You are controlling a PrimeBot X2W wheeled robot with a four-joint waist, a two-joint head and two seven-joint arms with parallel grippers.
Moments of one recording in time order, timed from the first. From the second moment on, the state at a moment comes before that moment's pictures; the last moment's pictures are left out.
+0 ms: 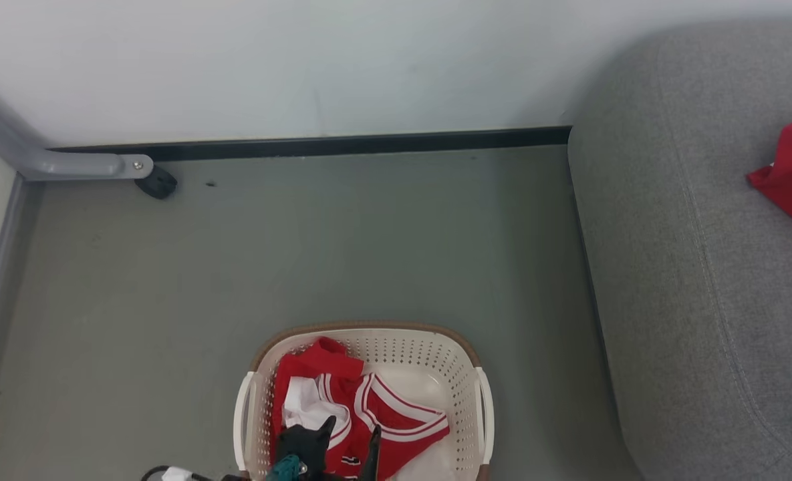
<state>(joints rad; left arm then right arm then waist) -0.26 0.05 -0.62 0.54 -0.52 0.12 -0.10 0.06 -0.63 0.00 -0.30 0.68 0.03 -0.25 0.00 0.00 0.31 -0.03</state>
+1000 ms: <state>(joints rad) -0.76 0.04 -0.52 1.08 -0.76 0.12 -0.14 -0.07 -0.65 -0.21 -0.38 0.82 0.12 -0.26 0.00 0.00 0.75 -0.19</state>
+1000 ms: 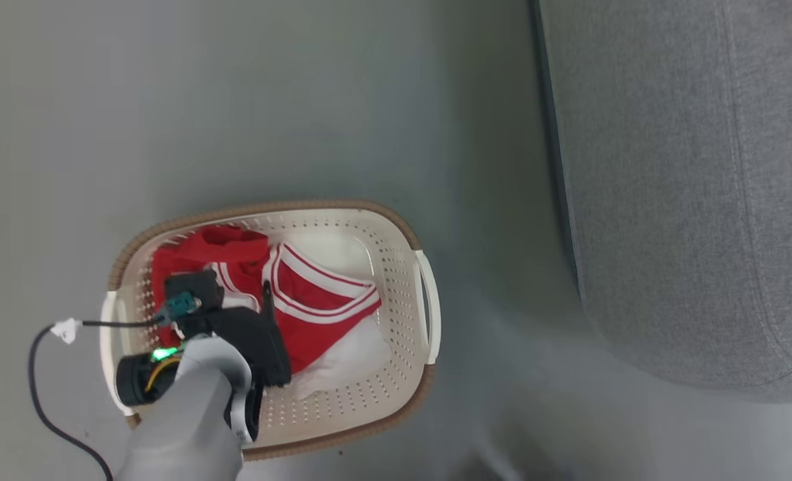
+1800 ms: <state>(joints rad) -0.92 0.04 -0.52 1.31 -0.76 0.12 -0.21 -0.13 -0.71 -0.17 -0.39 0.87 0.12 -0.26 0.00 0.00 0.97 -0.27</state>
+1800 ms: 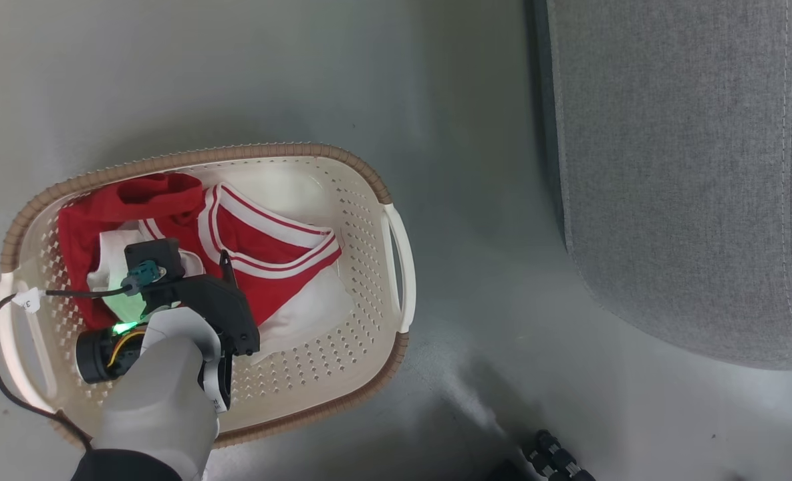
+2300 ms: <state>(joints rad) -0.91 0.04 -0.51 1.29 -0.78 0.12 -0.19 -0.14 -0.71 -0.18 -0.40 0.87 0.12 -0.26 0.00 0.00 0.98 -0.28</state>
